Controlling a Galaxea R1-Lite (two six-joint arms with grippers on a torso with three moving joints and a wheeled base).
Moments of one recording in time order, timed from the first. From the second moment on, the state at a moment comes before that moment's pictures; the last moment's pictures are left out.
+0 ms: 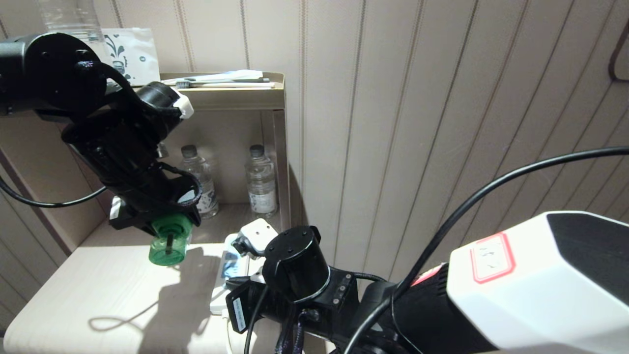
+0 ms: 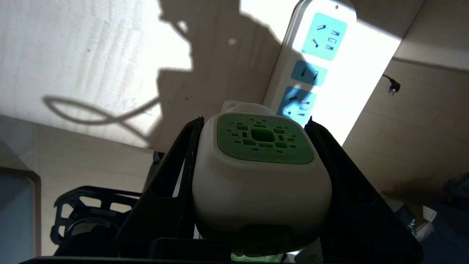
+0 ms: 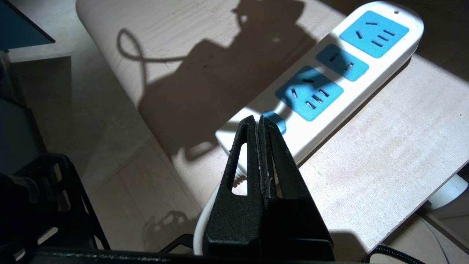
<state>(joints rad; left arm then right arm) -0.37 1.89 -1.85 1.17 0.08 -0.68 1.00 2.15 -1.18 -0.61 0.02 0.24</state>
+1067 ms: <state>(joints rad) -0.37 1.79 -1.60 1.06 0.10 -0.65 0.95 1.70 -0.93 -0.52 -0.15 0.15</state>
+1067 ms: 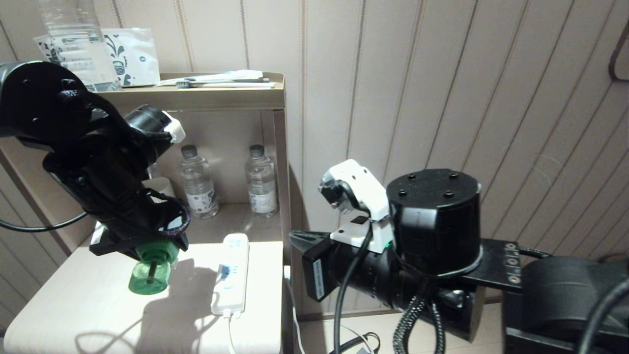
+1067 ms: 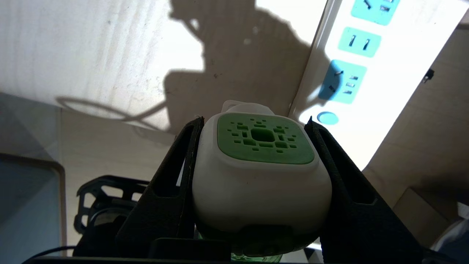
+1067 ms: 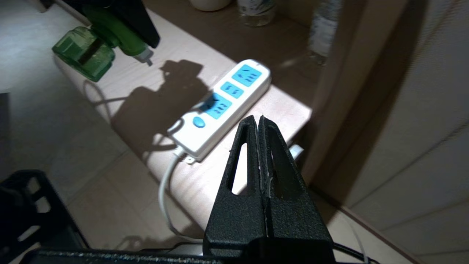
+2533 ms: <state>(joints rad) -0.35 1.76 -1.54 0.98 0.08 -0.60 0.04 0.27 -0.23 0.01 -0.42 -0.17</state>
